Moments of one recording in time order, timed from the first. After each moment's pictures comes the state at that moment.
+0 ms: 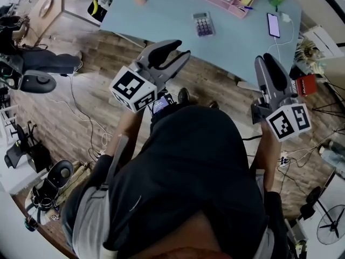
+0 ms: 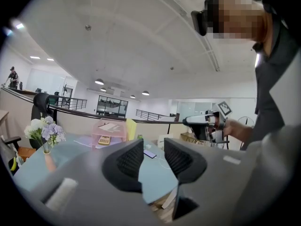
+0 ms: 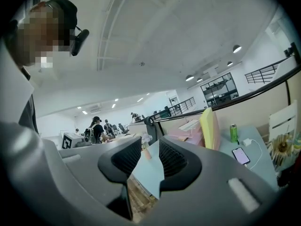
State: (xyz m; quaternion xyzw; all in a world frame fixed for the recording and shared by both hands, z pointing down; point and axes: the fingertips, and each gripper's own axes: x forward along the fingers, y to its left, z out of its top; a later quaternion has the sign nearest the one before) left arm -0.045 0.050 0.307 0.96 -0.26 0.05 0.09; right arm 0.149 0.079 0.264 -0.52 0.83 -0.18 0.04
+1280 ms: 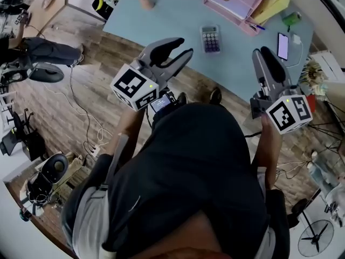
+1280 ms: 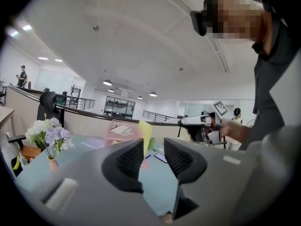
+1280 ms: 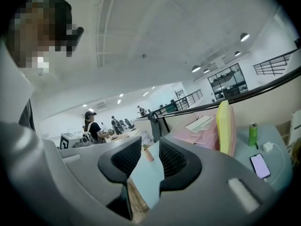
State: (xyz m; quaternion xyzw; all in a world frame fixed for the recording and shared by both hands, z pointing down) left arm -0.063 -0.047 0.315 0.95 -0.30 0.04 0.11; right arm 0.119 -0.051 0.277 -0.47 0.86 -0.21 0.02
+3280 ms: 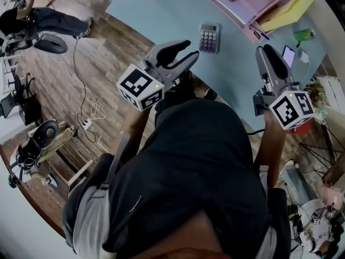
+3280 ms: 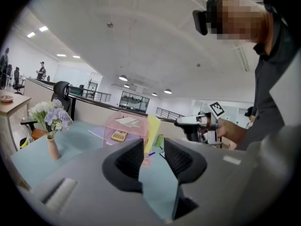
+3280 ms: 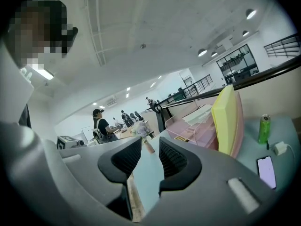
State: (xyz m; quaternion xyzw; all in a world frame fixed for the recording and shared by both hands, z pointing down) left arm -0.001 -0.067 0.349 0.91 -0.39 0.06 0.16; right arm 0.172 -0.122 0.318 -0.39 0.88 -0.26 -0.01
